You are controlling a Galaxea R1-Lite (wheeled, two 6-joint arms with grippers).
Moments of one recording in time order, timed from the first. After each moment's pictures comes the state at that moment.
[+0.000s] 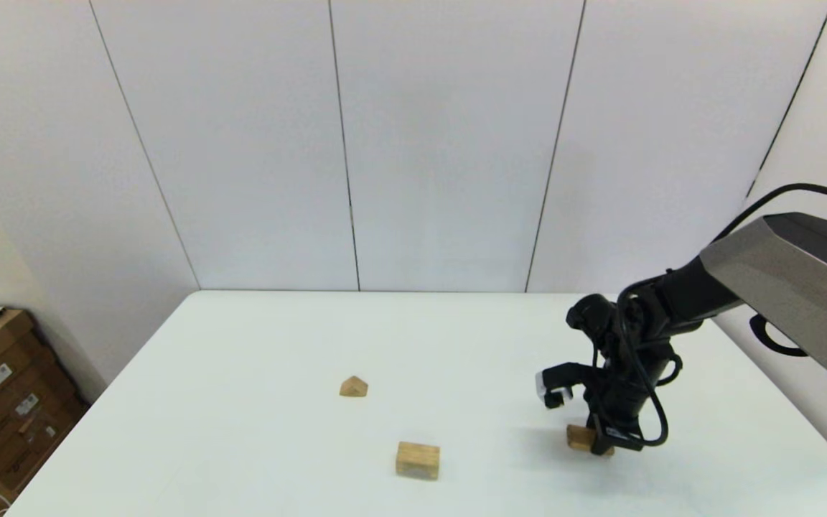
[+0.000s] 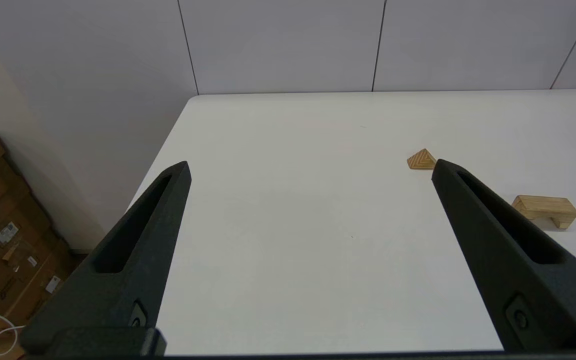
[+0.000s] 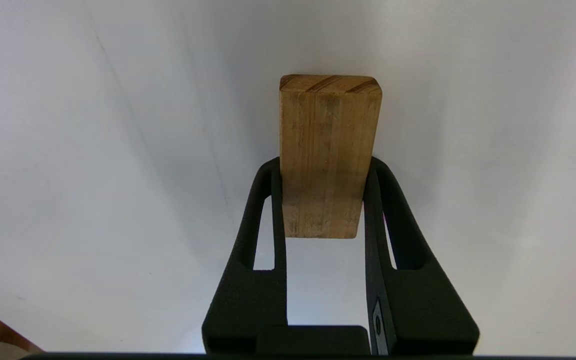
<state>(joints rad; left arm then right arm) 0.00 0.00 0.00 0.00 0.00 -0.01 0.21 2.33 -1.33 0.54 0.05 -1.13</state>
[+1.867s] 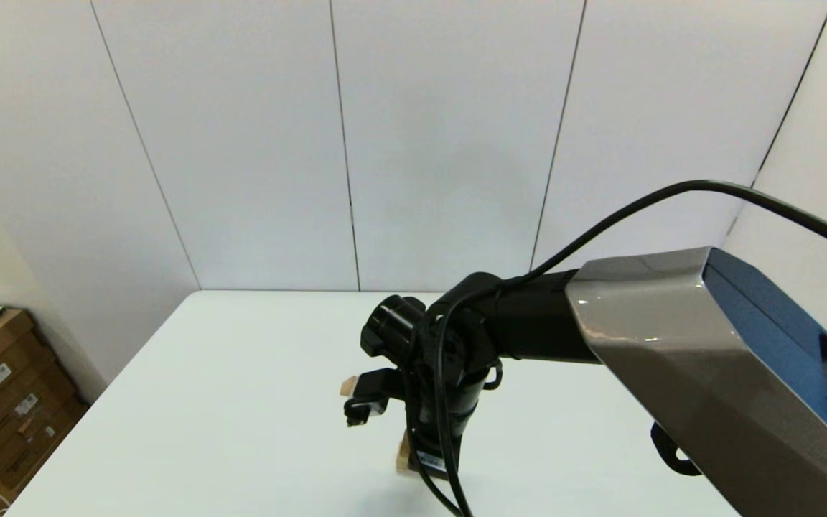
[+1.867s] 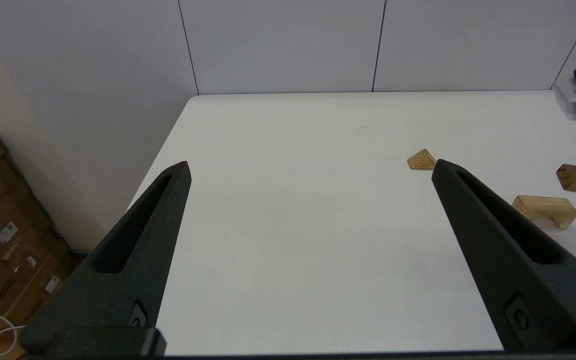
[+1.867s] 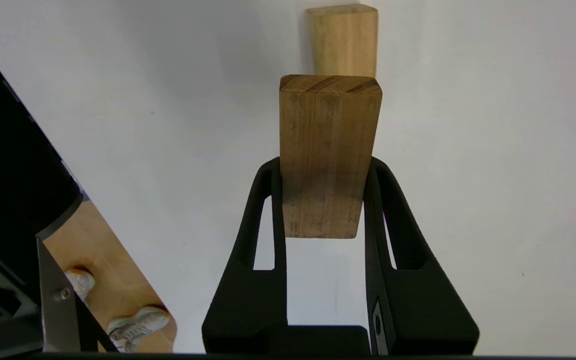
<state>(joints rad) 0.00 0.00 0.00 0.00 0.00 -0.01 0.84 2.38 -1.83 0.82 -0.03 -0.51</state>
